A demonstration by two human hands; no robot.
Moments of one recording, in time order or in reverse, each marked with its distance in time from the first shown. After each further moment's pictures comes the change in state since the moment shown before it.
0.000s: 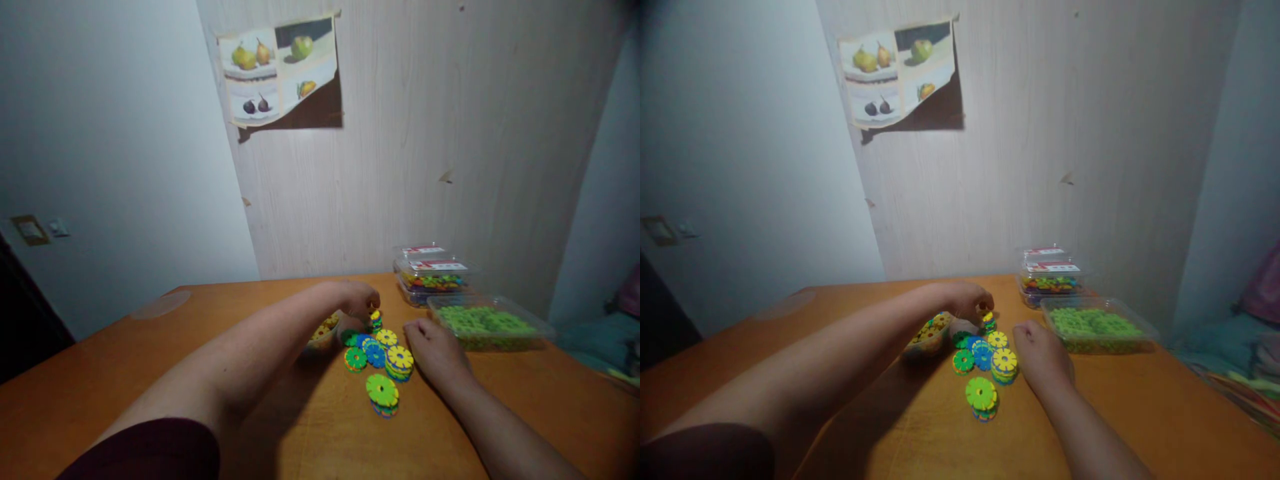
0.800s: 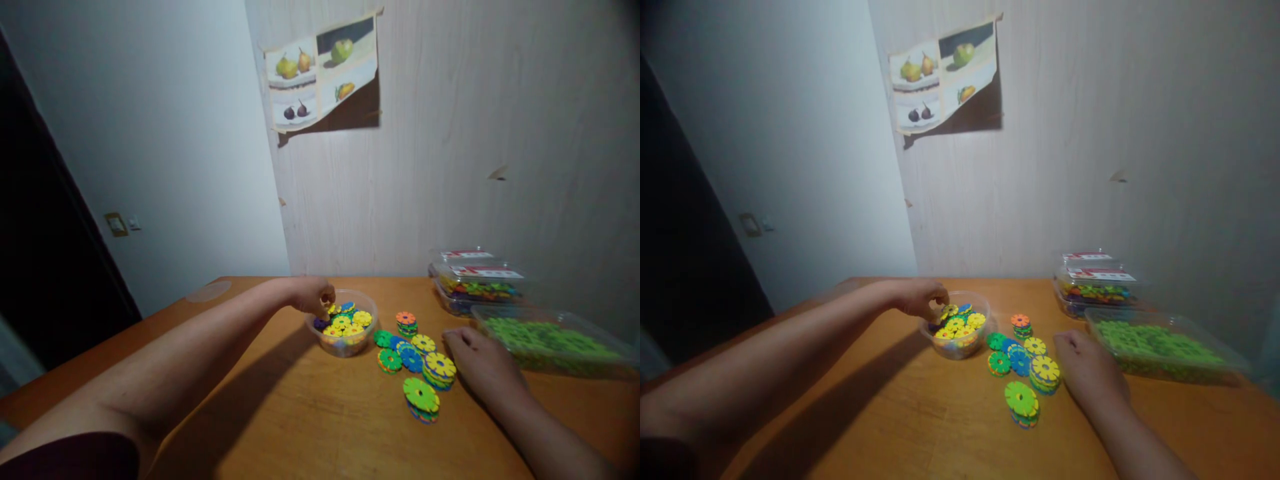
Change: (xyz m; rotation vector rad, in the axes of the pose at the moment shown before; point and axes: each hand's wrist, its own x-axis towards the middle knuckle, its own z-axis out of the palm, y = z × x) left_hand -0.141 -0.079 0.015 -0.085 0.026 -0.284; right_hand 0.004 0.009 -0.002 -0.008 -0.080 0.010
